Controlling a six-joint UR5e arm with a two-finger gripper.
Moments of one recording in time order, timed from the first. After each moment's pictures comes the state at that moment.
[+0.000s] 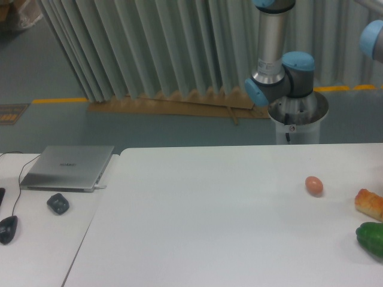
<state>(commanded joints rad) 2.82 -1.82 -1.49 -1.37 1.62 1.73</state>
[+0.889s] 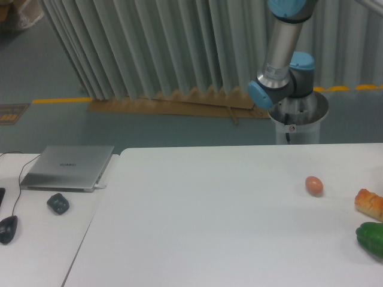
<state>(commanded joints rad) 2.90 -1.94 -1.50 -1.19 1.59 1.70</state>
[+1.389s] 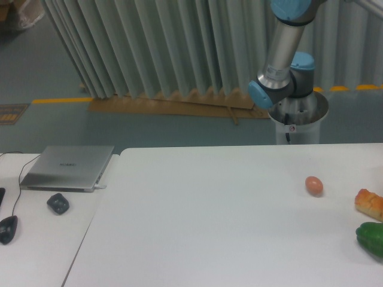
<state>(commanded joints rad) 2.88 -1.92 -1.50 -1.19 1.59 1.66</state>
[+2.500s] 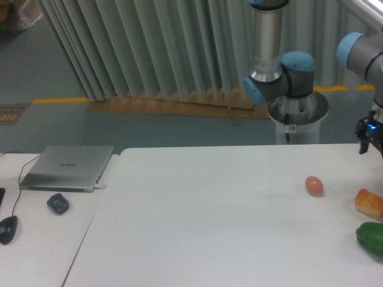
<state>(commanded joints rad) 2.68 -1.72 -1.62 -1.43 1.55 1.55</state>
